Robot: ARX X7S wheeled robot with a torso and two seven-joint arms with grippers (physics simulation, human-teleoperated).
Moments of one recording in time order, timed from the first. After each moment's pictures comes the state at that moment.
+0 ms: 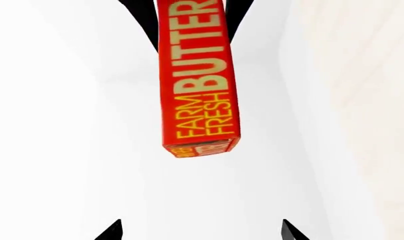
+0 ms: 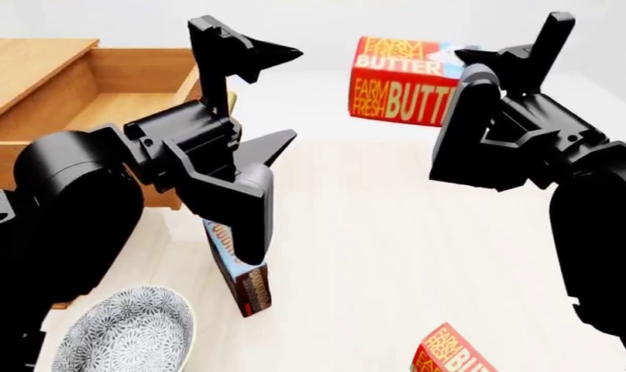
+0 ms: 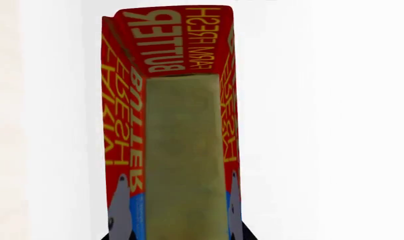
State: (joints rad) left arm -1.03 -0.54 0.54 0.19 0.54 0.11 0.72; right arm 0.89 0.66 -0.41 -0.29 -0.68 0.26 -0.66
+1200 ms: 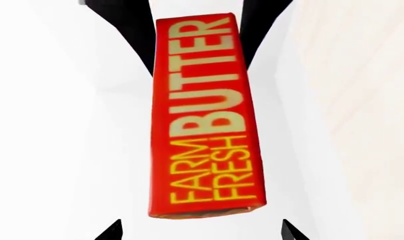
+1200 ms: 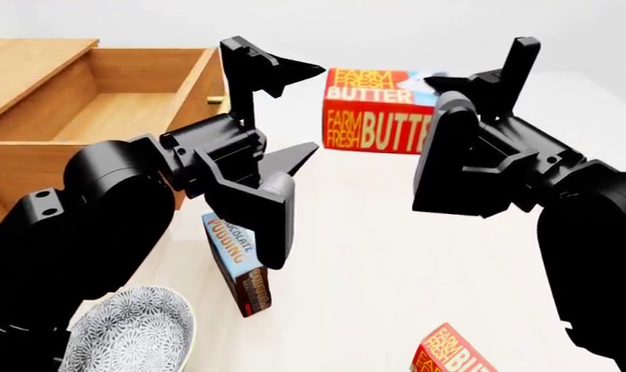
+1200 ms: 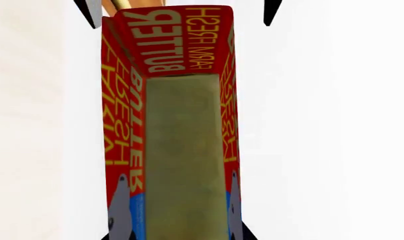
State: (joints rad) left arm -1.03 -0.49 0.60 0.08 0.53 0.17 0.64; right arm 0.84 0.65 -0.43 -0.39 -0.64 0.28 -0.73
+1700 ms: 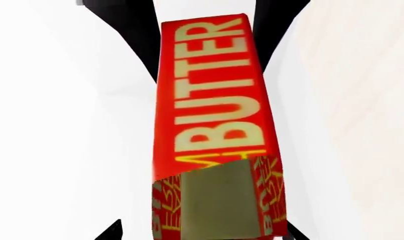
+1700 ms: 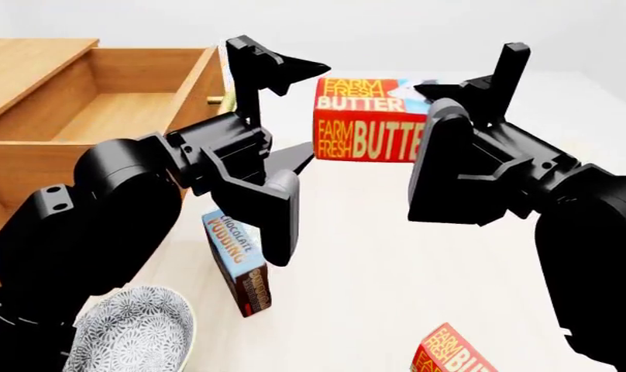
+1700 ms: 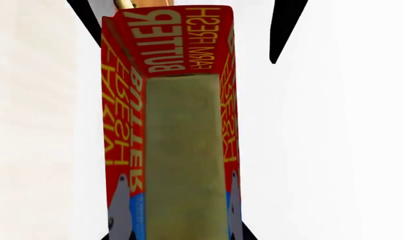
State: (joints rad) left arm -1.04 -0.47 0.61 0.04 0.52 0.19 0.61; right arm 0.84 0.65 -0.43 -0.42 -0.61 0.29 -0.76
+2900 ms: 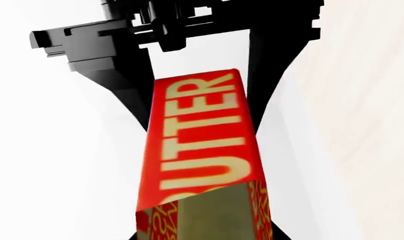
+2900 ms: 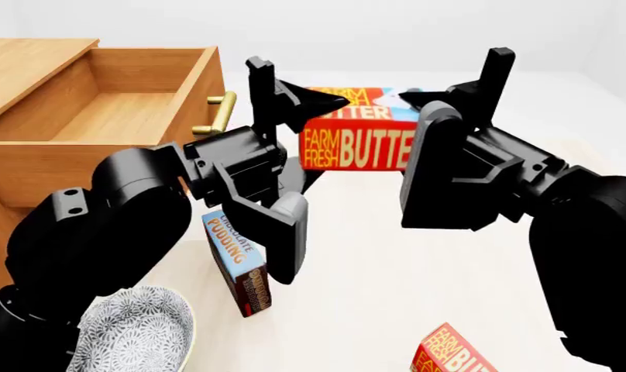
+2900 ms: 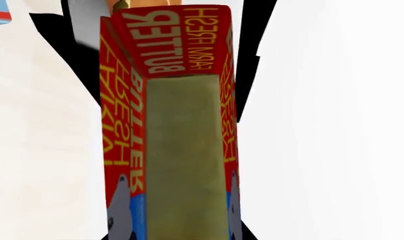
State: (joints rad) left arm -1.04 -0.47 0.65 -0.01 0.50 0.31 0.55; right arm 0.84 0.64 -0.44 -0.43 -0.56 0.29 -0.79
